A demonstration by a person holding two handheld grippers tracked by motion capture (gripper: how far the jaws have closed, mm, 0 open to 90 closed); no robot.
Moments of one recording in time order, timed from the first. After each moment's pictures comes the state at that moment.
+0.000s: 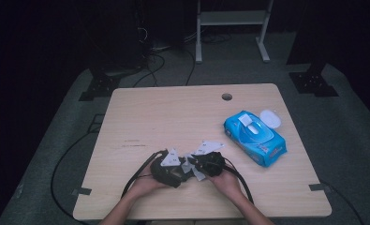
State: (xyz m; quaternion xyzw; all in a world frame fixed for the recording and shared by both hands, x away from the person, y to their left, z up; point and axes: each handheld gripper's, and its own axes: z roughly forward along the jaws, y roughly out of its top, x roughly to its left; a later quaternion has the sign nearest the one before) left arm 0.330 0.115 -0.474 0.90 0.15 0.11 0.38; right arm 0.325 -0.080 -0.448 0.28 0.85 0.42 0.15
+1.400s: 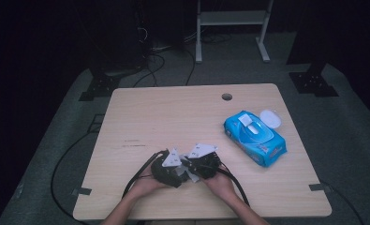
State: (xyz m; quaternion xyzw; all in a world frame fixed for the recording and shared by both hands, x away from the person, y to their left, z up) left arm 0.328 0.115 -0.471 0.90 0.15 0.13 0.38; right arm 0.320 -0.064 -0.449 0.27 0.85 0.43 0.17
